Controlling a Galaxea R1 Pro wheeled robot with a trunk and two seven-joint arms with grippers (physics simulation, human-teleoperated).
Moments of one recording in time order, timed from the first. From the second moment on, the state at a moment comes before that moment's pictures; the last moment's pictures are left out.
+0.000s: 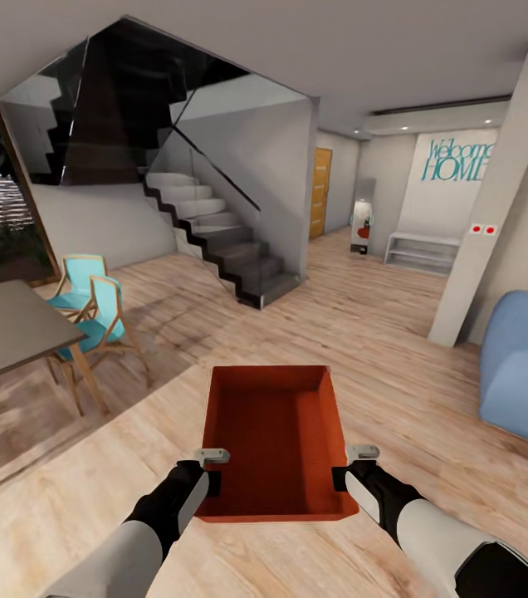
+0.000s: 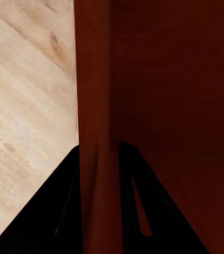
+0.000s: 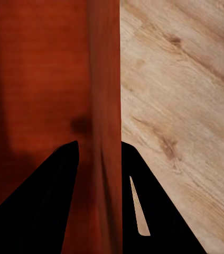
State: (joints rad) left arm -0.66 -0.17 -0.07 -0.48 0.11 0.54 0.26; right arm -0.77 0.00 0.58 -0.28 -0.60 0.35 -0.27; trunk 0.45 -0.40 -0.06
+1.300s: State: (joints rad) left arm -0.66 -0.17 -0.06 -0.49 0.11 0.54 0.26; right arm -0.77 0.00 0.58 -0.28 -0.60 0.35 -0.26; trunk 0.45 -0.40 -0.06
